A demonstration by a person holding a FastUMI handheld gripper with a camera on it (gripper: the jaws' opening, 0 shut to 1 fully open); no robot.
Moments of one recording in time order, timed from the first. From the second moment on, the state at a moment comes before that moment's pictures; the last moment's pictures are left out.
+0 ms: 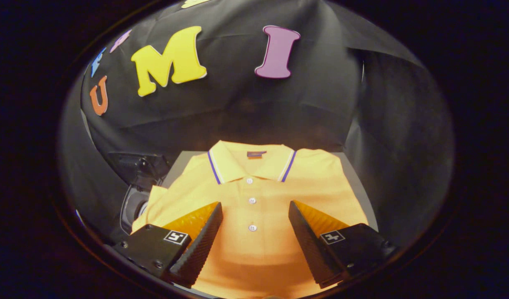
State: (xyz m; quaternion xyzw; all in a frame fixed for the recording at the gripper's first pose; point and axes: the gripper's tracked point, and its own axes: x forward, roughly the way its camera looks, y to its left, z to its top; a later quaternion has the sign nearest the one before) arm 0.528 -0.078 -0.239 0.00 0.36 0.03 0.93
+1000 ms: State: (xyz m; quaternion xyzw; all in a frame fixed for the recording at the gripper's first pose) arm 0.533 -0.062 -0.250 0.03 0.39 0.07 0.92
